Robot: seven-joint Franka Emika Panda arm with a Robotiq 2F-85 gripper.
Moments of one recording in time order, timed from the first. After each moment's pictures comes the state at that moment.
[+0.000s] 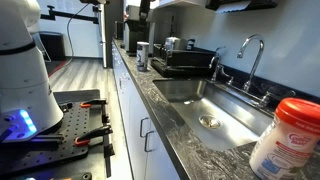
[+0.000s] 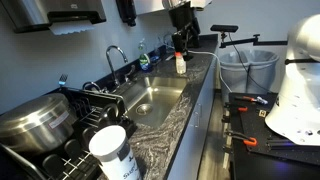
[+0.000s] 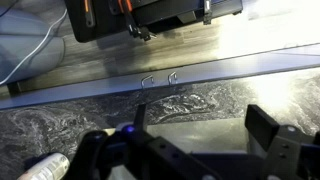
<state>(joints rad) -0.03 -0.44 0.22 -2.37 -0.07 1.74 0.43</state>
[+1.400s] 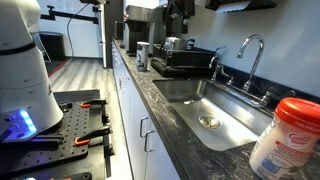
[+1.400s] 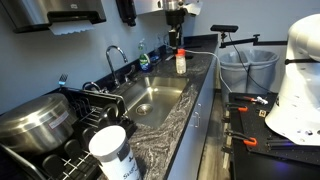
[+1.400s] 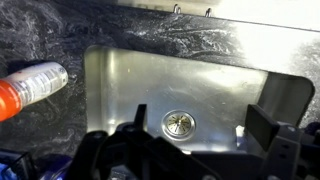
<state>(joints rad) -0.03 -0.38 -0.04 -2.39 -0.22 2.09 -0.04</state>
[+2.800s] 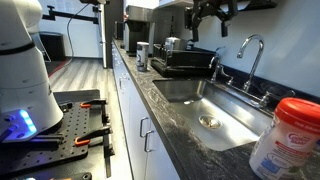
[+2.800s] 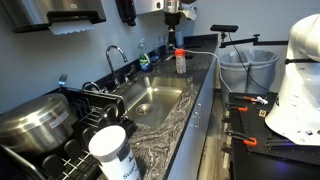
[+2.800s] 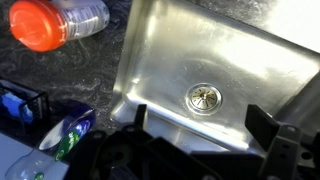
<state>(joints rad) -0.08 -0.26 -0.18 -2.34 -0.28 2.36 -0.39</state>
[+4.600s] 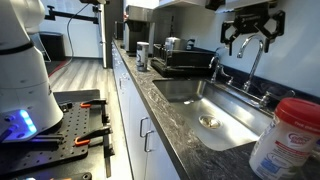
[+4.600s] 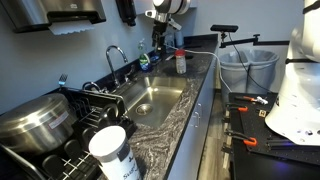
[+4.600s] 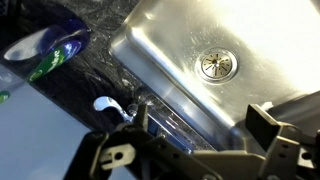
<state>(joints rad) -0.15 0.10 -0.22 -2.04 0.21 2.53 -1.24</state>
